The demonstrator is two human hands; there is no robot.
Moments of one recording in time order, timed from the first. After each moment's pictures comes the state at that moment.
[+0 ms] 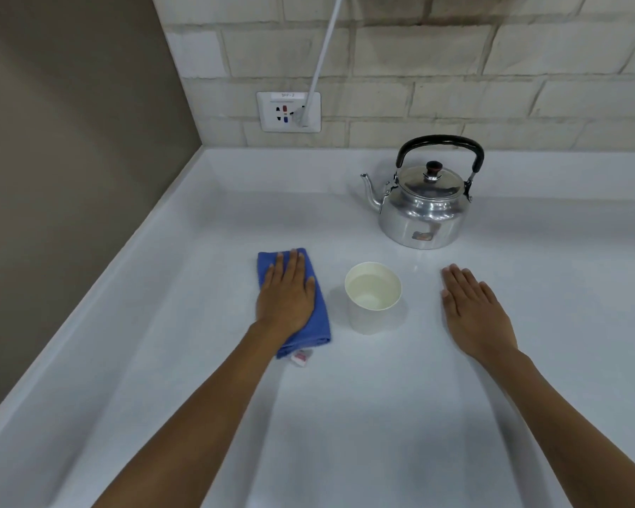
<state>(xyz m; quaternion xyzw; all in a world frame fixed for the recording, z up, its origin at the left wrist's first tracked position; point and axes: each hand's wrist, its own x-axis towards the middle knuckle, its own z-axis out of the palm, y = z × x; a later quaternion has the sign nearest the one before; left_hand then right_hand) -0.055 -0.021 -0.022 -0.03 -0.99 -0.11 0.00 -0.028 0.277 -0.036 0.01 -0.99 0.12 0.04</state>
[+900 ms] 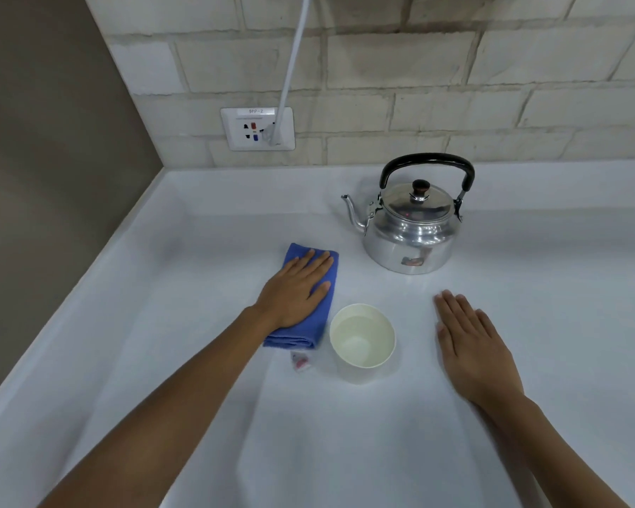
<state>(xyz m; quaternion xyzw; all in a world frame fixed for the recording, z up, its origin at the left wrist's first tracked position) -0.147 -0.013 -0.024 -0.27 -0.96 -0.12 0.01 -0.025 0.270 -0.032 0.00 -0.99 0.13 0.05</state>
